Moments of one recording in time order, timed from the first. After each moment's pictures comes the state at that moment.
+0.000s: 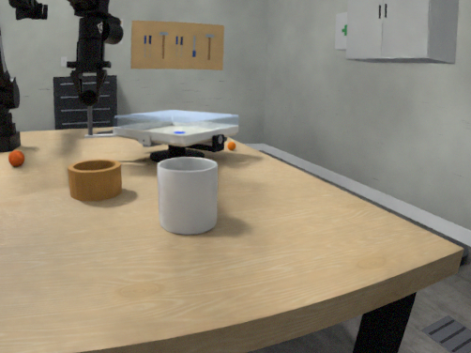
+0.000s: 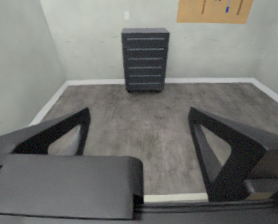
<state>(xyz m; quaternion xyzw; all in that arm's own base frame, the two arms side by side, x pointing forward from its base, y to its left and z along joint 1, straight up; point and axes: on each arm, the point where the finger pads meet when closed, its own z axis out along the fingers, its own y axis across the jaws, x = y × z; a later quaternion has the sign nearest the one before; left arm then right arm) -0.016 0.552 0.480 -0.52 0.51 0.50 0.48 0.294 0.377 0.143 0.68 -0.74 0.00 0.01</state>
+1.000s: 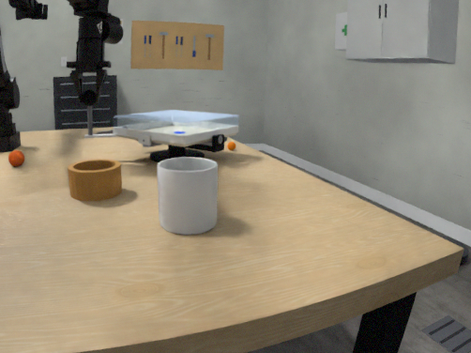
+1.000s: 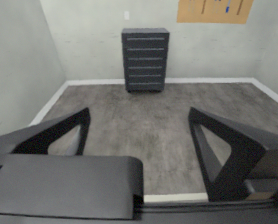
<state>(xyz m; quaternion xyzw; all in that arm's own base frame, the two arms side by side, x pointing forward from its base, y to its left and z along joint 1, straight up) -0.016 0.552 0.480 -0.52 0.51 0.50 0.48 0.294 0.377 0.143 0.68 -0.74 0.00 0.01</state>
